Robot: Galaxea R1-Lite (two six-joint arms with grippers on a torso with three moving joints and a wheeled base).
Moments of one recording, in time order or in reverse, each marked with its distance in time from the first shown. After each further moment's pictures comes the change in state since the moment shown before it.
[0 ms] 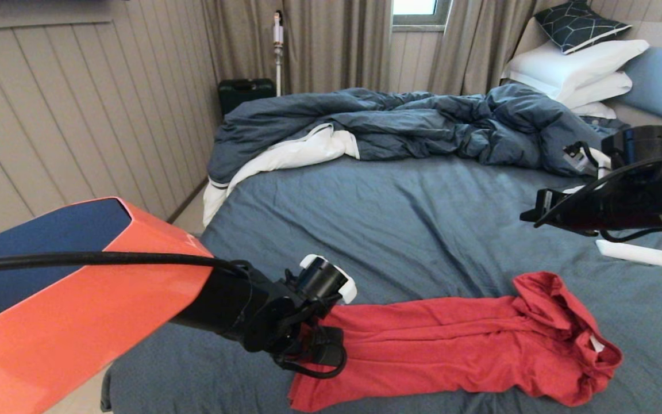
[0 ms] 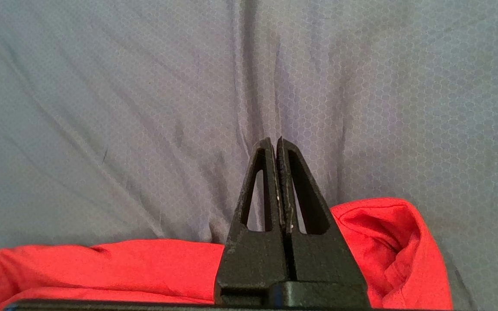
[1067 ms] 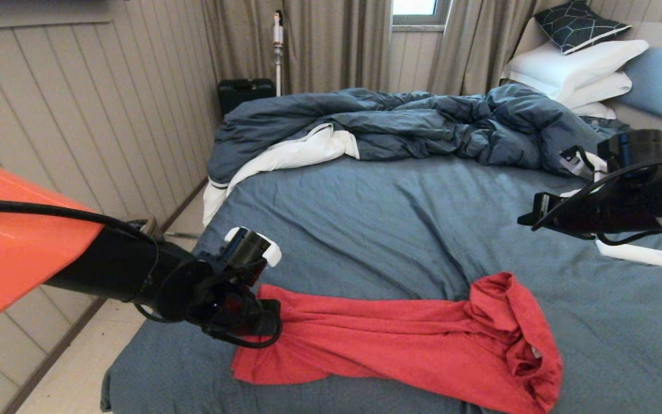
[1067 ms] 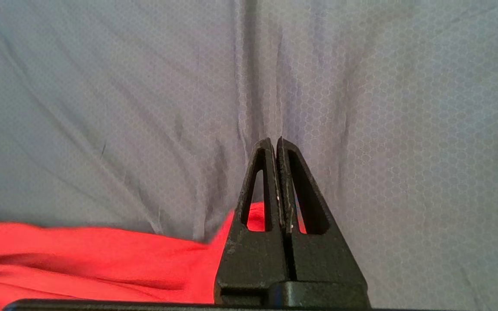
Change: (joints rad) left arm 0.241 -0.165 0.155 -0.004 0.011 0.111; right arm 0.003 0.009 0.006 0.000 0.003 -0.001
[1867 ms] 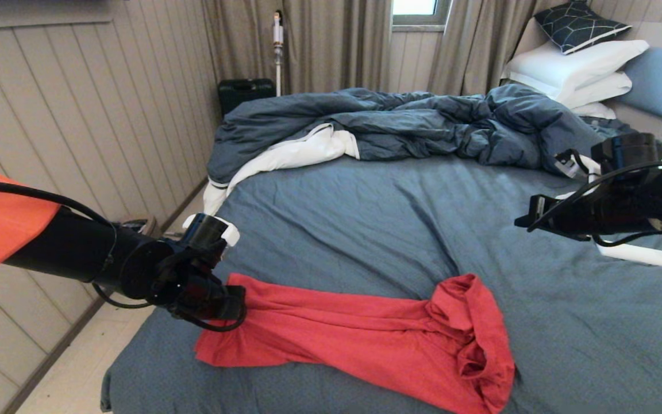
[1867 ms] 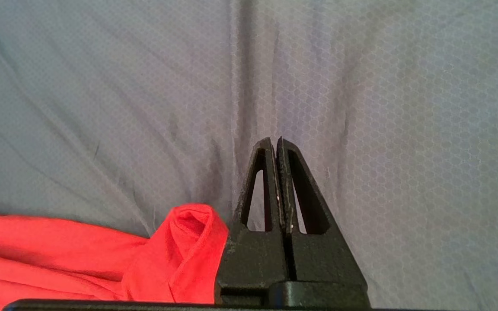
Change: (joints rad) left arm 0.156 -0.031 0.018 0.003 -0.001 0.136; right arm 0.001 0.025 -0.011 0.001 -0.001 -0.001
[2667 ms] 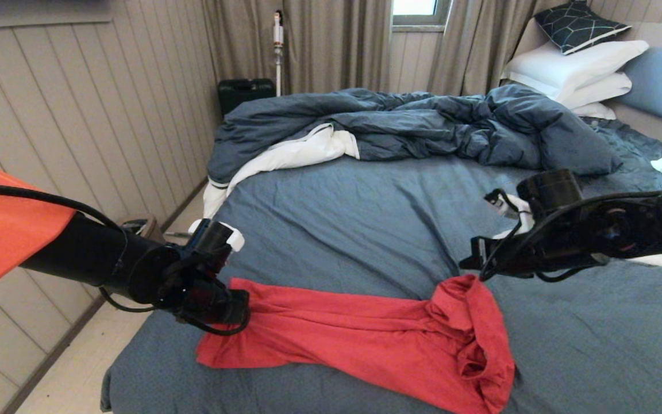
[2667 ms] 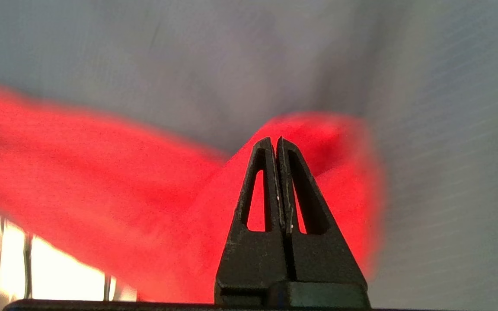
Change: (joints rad) left arm -0.022 0.023 0.009 -0.020 -0.008 -0.009; right arm 0.273 -0.010 0.180 0.010 -0.014 0.027
